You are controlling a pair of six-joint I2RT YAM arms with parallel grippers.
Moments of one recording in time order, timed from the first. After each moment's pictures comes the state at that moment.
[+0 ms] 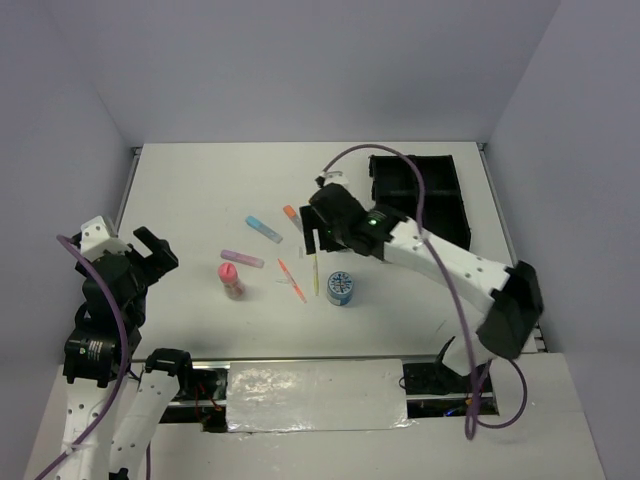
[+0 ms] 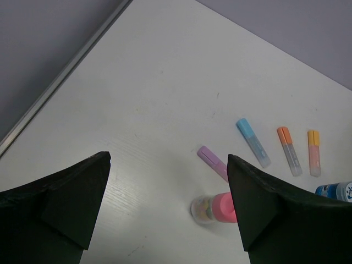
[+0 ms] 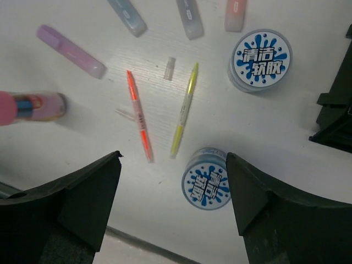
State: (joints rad) left arm -0.09 0.45 0.88 -0.75 -0.42 -0.43; right arm 0.86 1.44 1.31 -0.66 0.28 0.53
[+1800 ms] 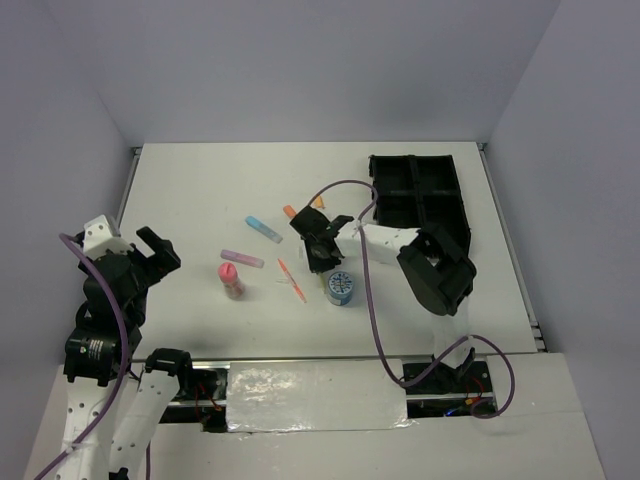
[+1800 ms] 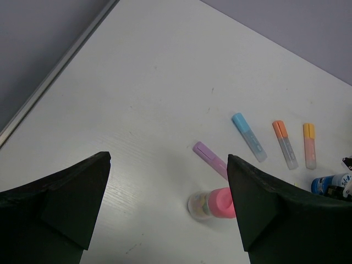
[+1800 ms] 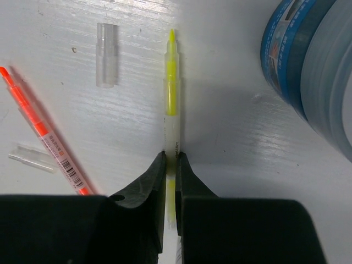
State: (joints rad) left arm -0.09 0.45 0.88 -0.75 -0.38 -0.43; right arm 0.81 1.96 1.31 -0.53 0.18 0.58
